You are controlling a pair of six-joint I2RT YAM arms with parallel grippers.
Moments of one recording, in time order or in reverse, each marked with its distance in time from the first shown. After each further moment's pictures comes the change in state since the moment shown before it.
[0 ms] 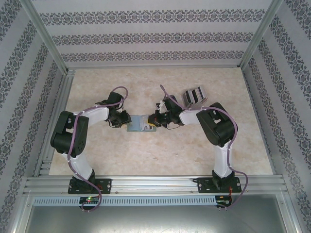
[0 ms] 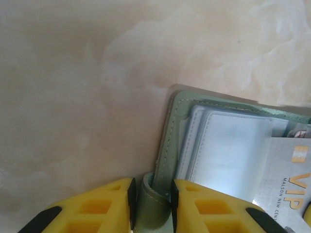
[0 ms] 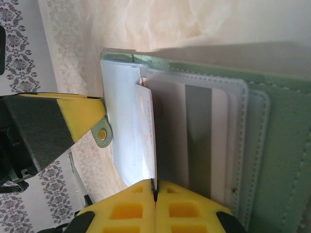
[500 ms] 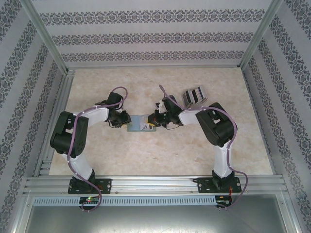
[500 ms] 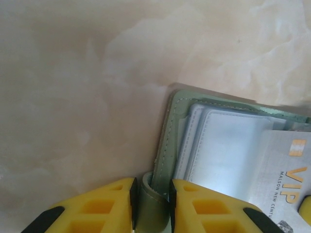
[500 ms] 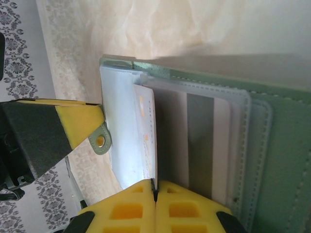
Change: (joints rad) left arm 0.000 -0.009 -0.013 0.010 0.002 -0.013; right arm 0.014 0.005 0.005 0.012 0.034 -0.001
